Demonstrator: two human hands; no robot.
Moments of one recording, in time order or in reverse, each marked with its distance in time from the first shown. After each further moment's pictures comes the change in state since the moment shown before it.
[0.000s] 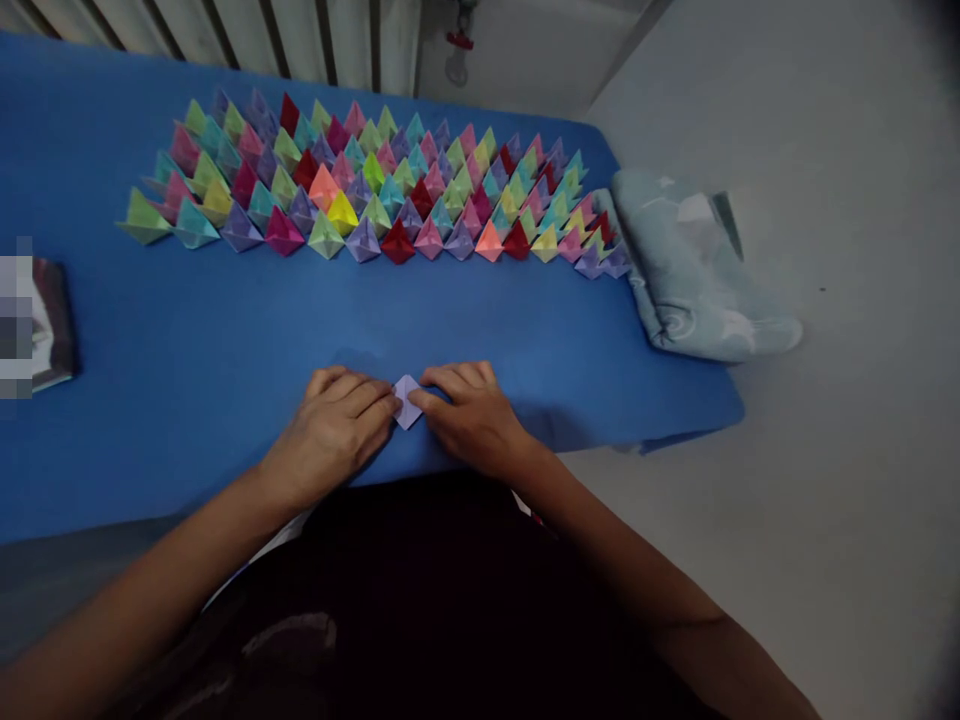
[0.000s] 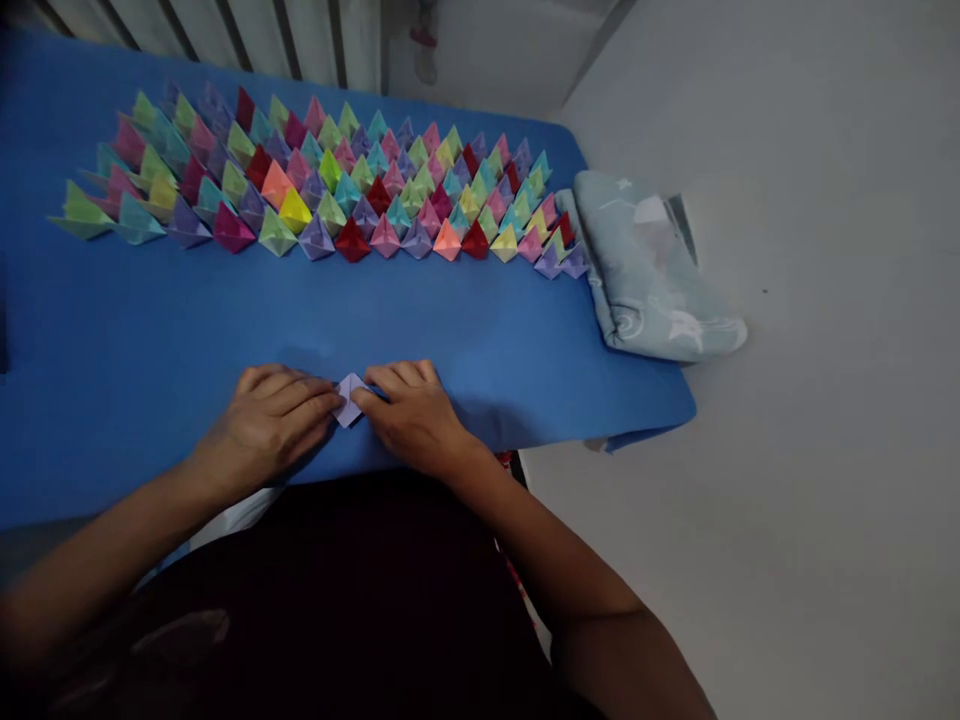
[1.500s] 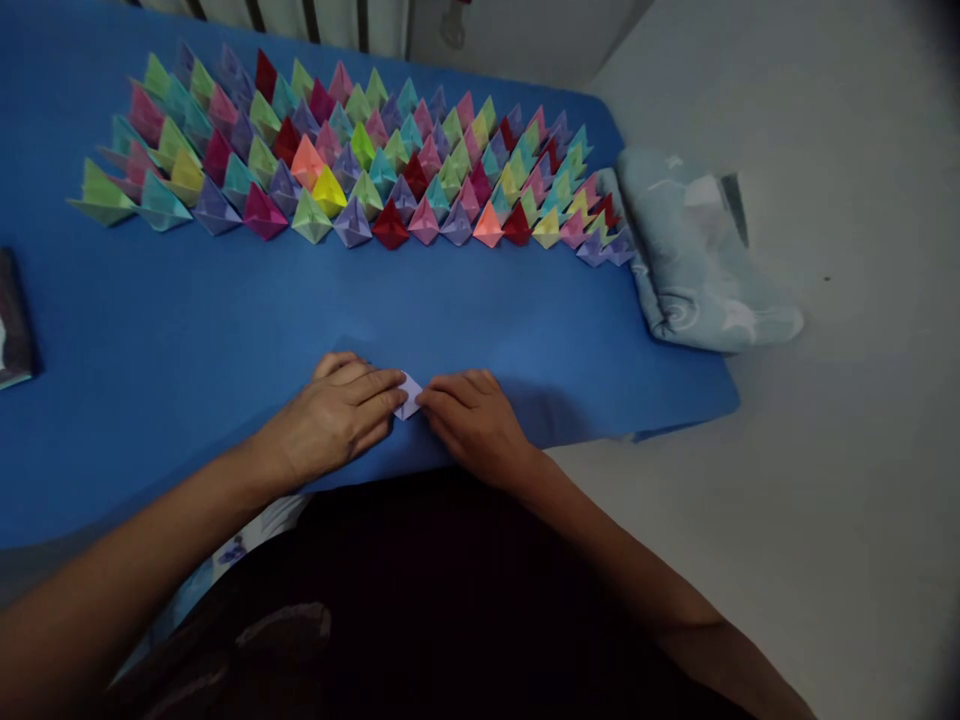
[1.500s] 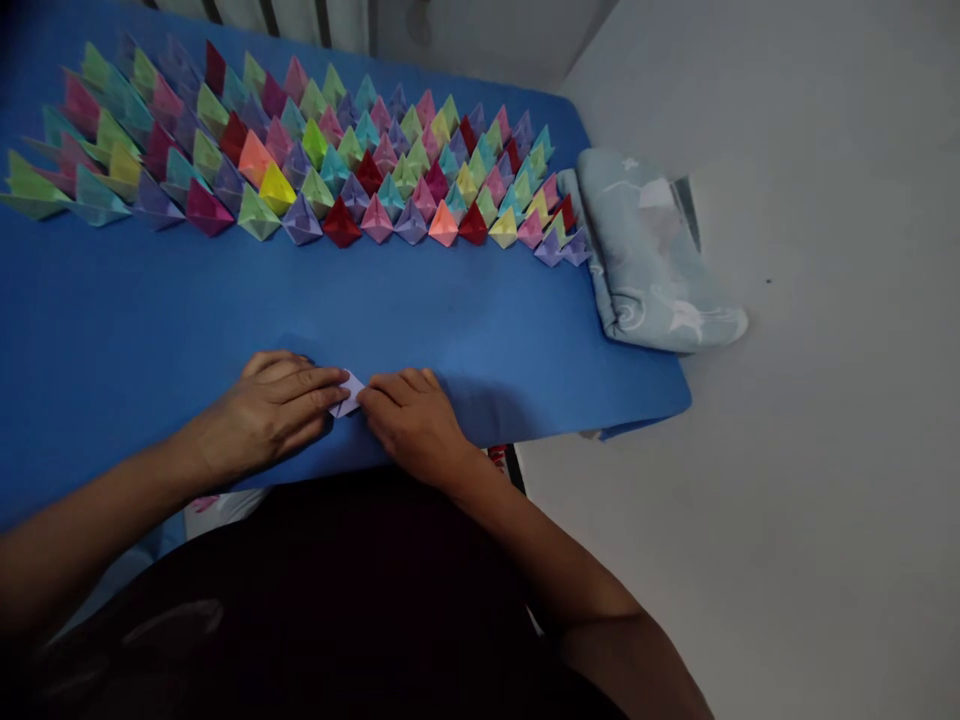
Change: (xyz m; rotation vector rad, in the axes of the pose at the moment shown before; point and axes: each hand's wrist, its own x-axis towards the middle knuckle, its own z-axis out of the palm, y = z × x) left_hand 0.009 -0.018 0.005 -0.137 -0.124 0.098; right_hand -0.009 -0.010 -0.009 0.172 -0.018 0.149
